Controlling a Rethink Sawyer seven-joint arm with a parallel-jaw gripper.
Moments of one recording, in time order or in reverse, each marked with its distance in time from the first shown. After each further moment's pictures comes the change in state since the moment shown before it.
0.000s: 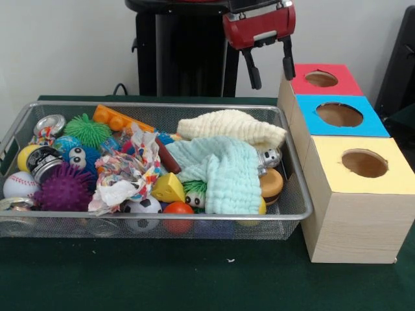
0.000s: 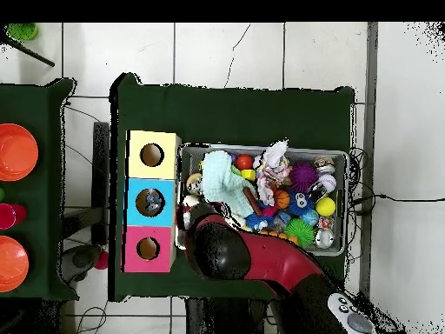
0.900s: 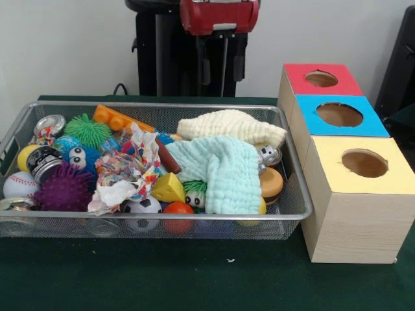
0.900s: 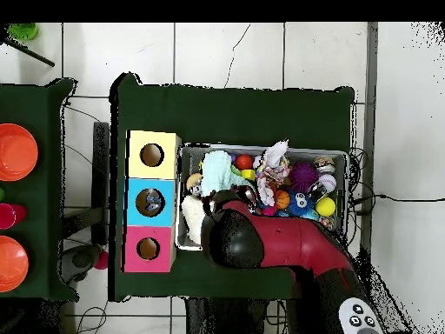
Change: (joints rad) arm 0.104 -0.062 -0.197 -0.237 -0.274 0.190 0.000
